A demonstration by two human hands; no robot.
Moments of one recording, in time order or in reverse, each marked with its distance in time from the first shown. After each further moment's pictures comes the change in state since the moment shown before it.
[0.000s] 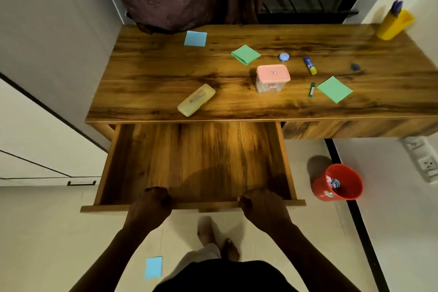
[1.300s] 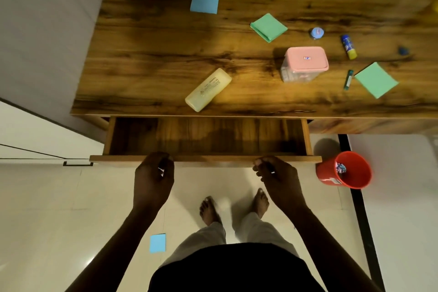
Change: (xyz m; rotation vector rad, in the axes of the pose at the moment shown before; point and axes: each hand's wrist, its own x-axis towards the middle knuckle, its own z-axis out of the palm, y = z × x) left_hand 0.084 0.005 -0.024 -0.435 0.418 -0.004; right_hand 0.094 -0.011 -0.021 0.768 0.170 0.230
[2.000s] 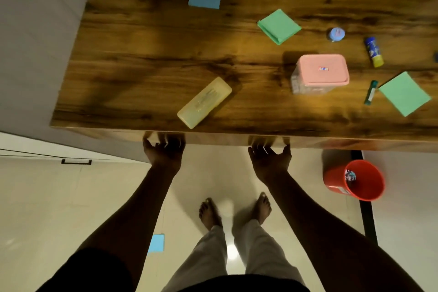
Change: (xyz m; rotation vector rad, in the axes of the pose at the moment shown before) left_hand 0.137 -0.038 0.116 -1.815 0.233 -1.041; right_hand 0.166 0.068 0.053 1.728 0.215 0.806
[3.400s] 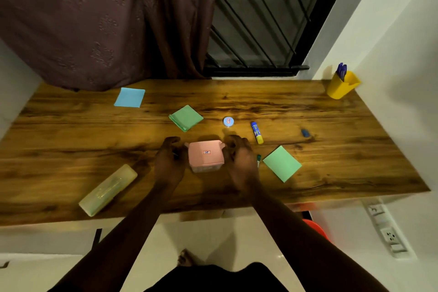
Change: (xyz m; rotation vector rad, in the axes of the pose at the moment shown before) left_hand -0.103 -0.221 0.246 1.551 -0.359 0.921; right_hand -0.072 -0.220 0.155 -1.831 -0.126 -1.287
